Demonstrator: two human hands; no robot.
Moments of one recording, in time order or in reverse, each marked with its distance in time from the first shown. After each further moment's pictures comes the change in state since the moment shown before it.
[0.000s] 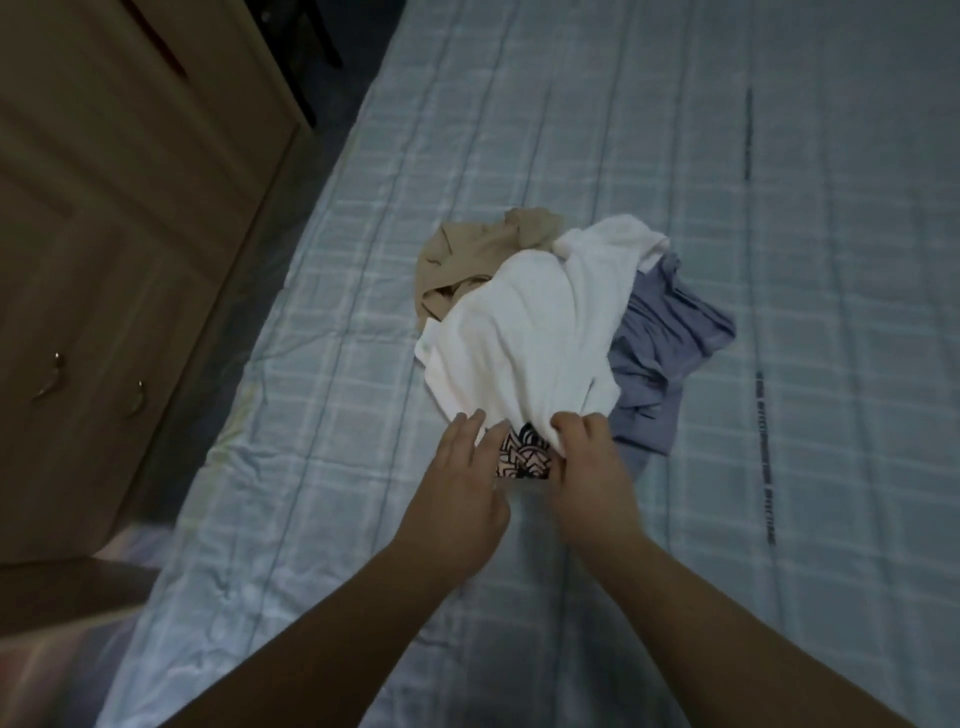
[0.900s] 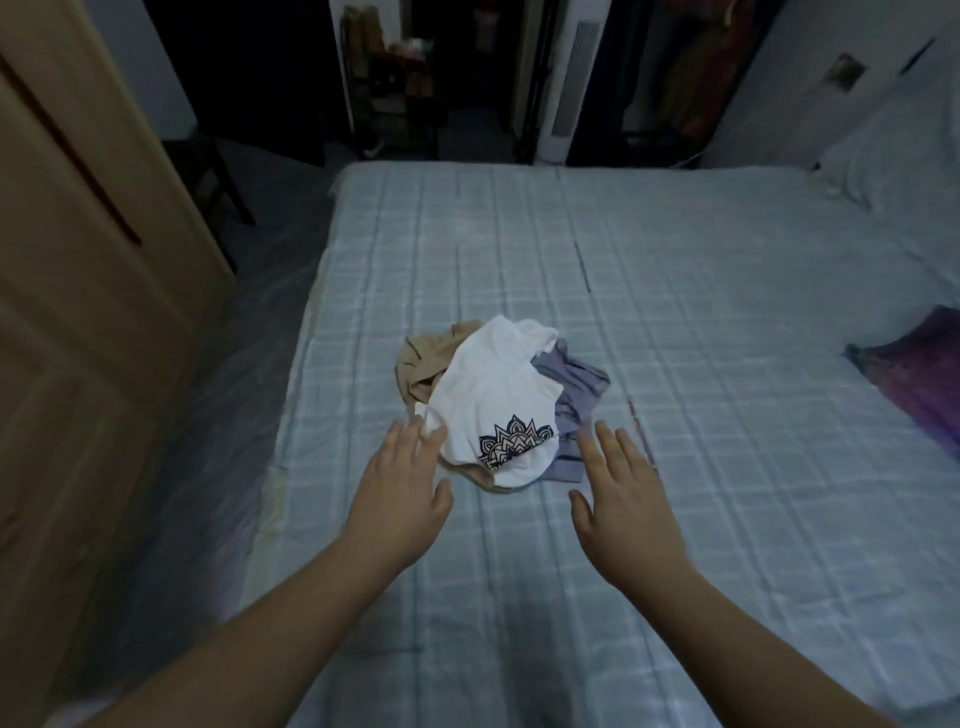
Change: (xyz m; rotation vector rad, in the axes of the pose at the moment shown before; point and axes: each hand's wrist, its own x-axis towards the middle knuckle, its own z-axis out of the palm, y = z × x) left_hand -0.089 -0.017 -0.218 0.192 0.065 0.190; right_hand -0.135 -0.194 -0.142 -0.502 0.161 0.097
